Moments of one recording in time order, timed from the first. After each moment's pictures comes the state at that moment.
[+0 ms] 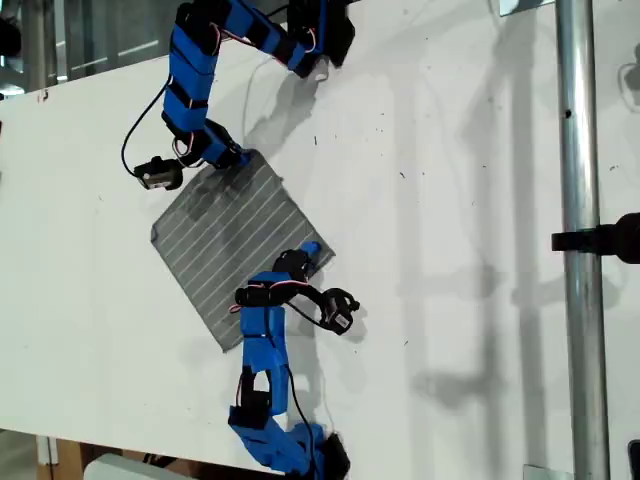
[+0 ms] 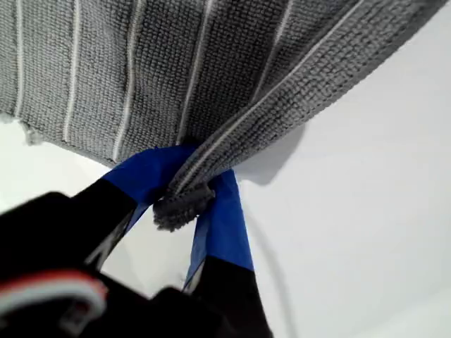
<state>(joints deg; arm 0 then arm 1) -10.8 42.7 48.9 65.7 -61.0 47.7 81.7 110.7 56.5 11.5</state>
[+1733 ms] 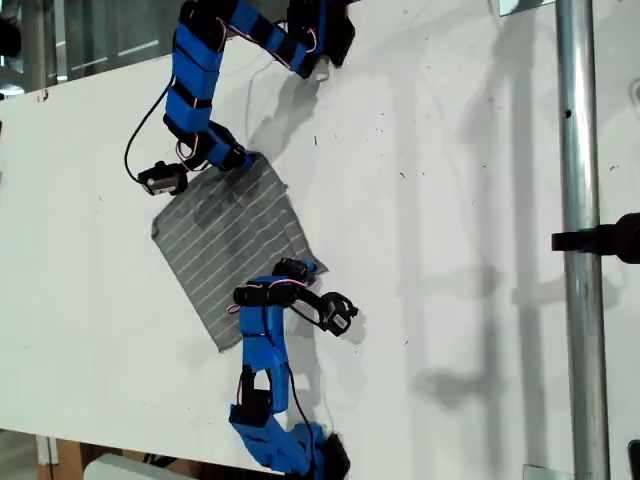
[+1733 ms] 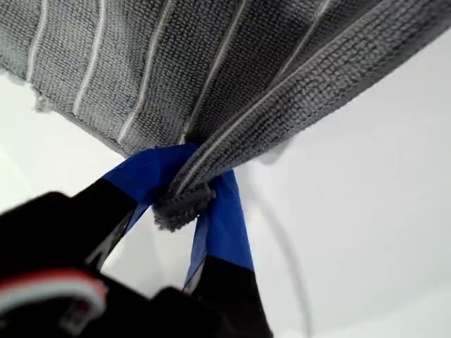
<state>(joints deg) -9.1 40.5 46.1 79.3 -62.1 43.0 85.8 110.8 61.2 13.0</state>
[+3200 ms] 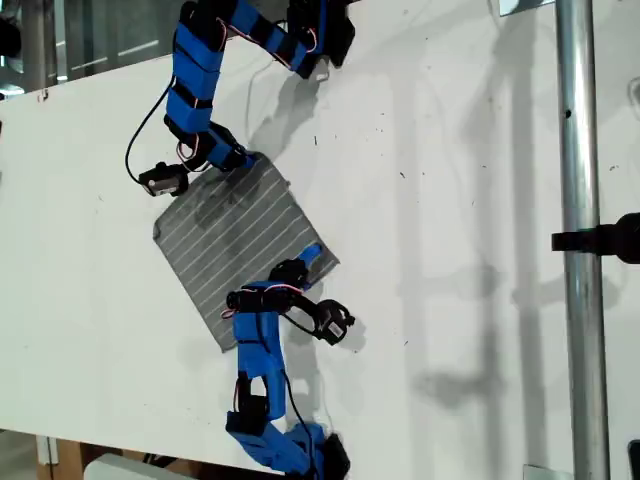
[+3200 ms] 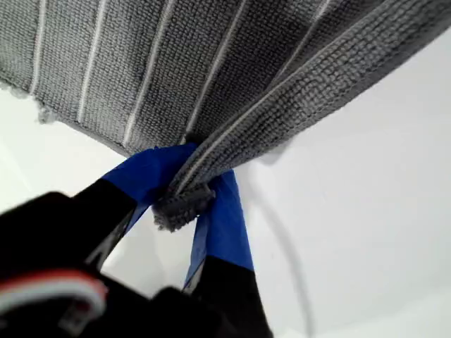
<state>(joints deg) -10.8 45.9 46.6 83.3 -61.0 42.6 85.8 110.8 61.2 13.0</state>
